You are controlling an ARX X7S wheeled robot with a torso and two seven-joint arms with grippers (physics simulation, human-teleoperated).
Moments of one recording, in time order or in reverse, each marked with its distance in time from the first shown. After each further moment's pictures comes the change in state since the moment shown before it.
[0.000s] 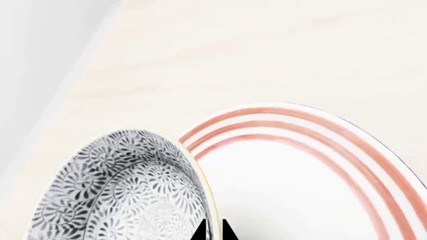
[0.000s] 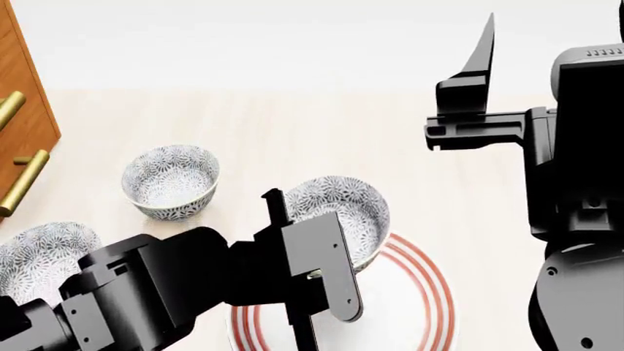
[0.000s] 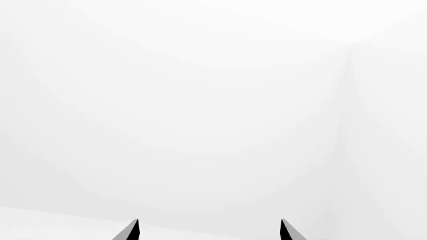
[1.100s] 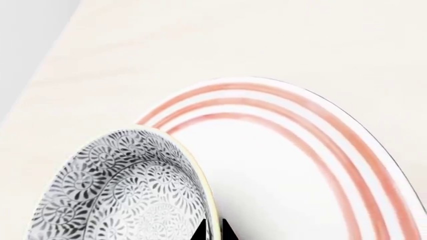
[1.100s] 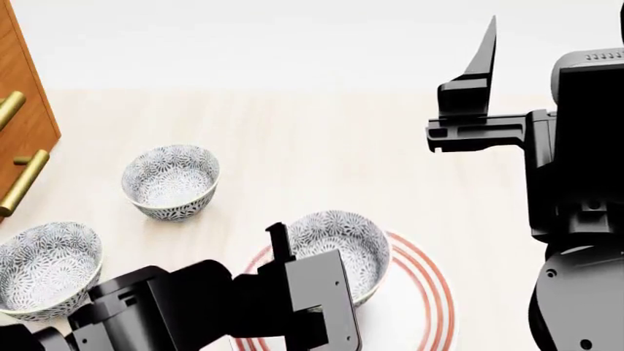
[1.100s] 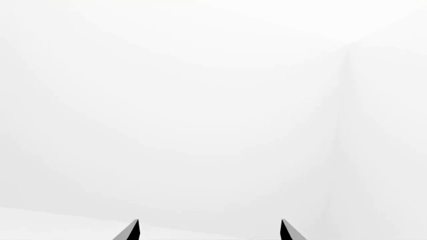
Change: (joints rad) left arm 0.075 0.013 0.019 -0.030 0.034 0.028 0.009; right arm -0.007 0.005 -0.006 0.009 -0.001 -0.015 0.008
